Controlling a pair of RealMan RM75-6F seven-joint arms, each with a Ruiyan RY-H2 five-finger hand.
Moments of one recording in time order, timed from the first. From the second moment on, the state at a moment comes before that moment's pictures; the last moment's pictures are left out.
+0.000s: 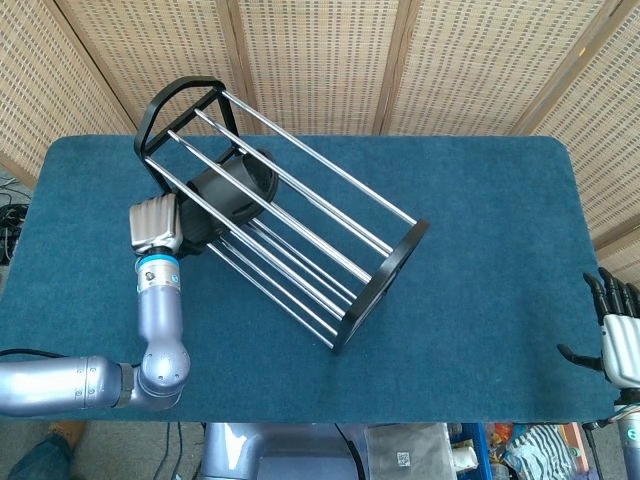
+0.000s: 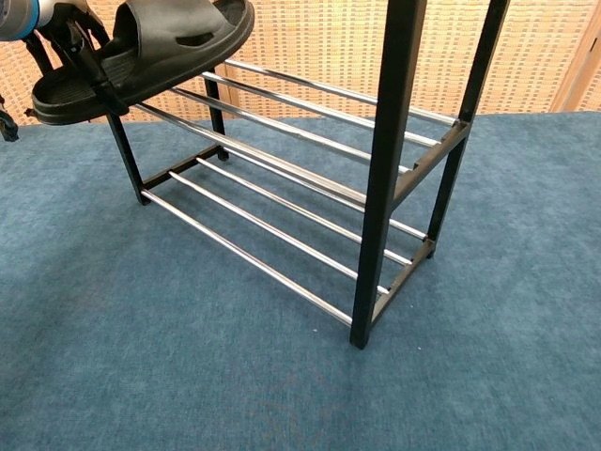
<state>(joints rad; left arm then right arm) -1.06 -1.42 -0.59 -1.81 -0.01 1.57 1.03 0.10 -1.08 0.13 -1.62 -1.33 1.40 0.00</state>
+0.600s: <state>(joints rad) -1.02 -1.41 -0.64 -1.88 0.04 1.46 0.87 0.10 -1.07 0.13 -1.62 -1.33 1.39 0.00</state>
